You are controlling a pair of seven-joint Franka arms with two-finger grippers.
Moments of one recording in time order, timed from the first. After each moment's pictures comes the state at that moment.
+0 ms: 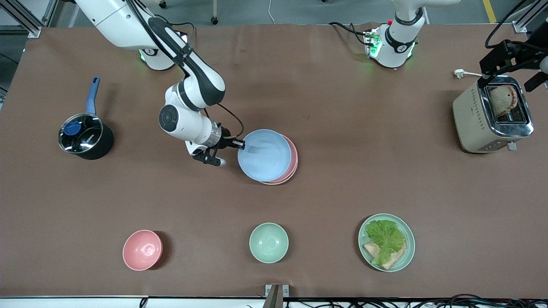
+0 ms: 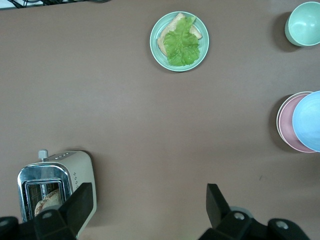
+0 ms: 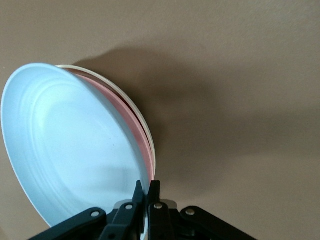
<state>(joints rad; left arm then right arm) -0.09 -0.04 -0.02 -1.40 0.00 1.45 0.00 0.16 0.46 0.44 -2.06 0.45 2.57 0.53</state>
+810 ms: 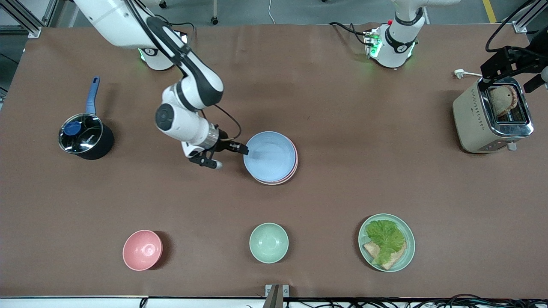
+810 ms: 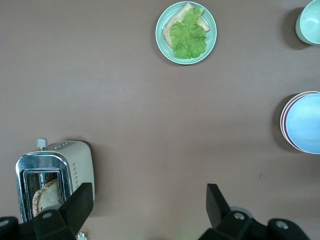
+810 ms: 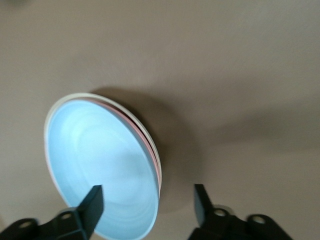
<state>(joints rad) -0.08 -0.03 -0.02 -1.40 0.00 1.43 -0.03 0.10 0.37 0.41 -2.03 0.36 2.45 0.52</state>
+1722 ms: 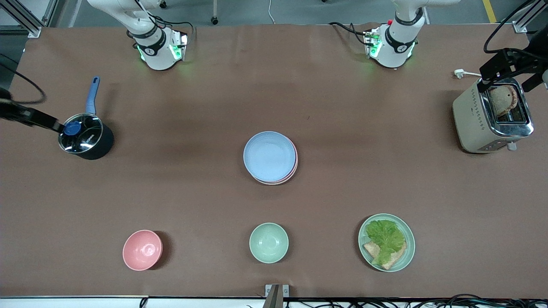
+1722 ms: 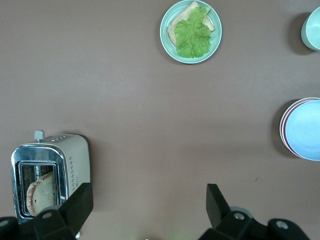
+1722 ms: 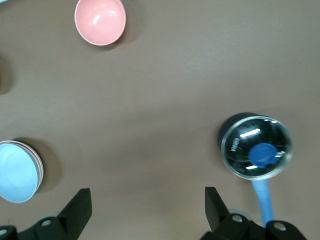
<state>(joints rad) -0.07 -0.03 -0.03 -1.42 0.00 1.43 -0.08 -0.04 0.04 -0.12 -1.50 0.12 1.50 0.11</state>
